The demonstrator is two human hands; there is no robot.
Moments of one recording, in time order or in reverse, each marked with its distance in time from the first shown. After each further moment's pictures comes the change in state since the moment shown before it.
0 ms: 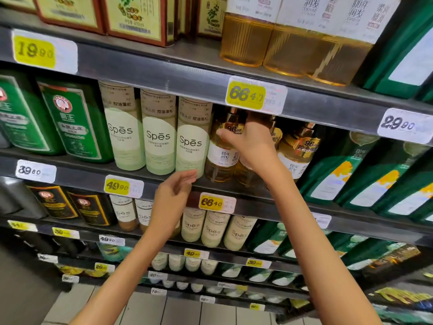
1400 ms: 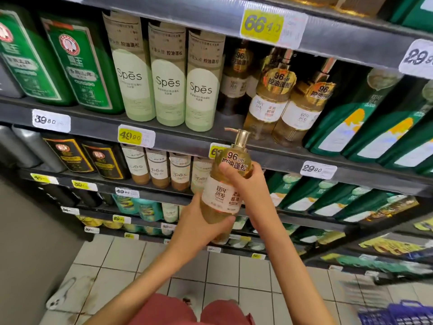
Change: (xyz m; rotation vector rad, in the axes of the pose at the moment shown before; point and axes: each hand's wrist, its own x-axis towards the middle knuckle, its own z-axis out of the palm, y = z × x) left_hand -0.133 -0.028 -0.001 0.225 -0.232 -0.238; right_hand -0.161 0.049 0.066 0.839 -0.127 0.369
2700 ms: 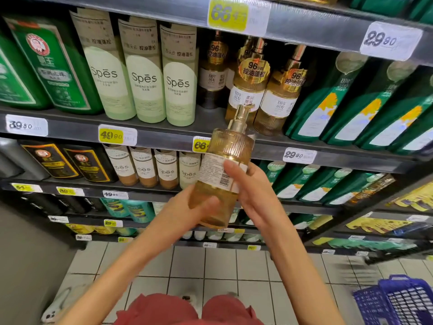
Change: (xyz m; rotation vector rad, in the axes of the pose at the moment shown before) left_hand -0.006 0.036 -0.019 -0.084 -0.339 -0.036; right_hand -0.028 -0.006 -0.027 0.384 -0.185 0.044
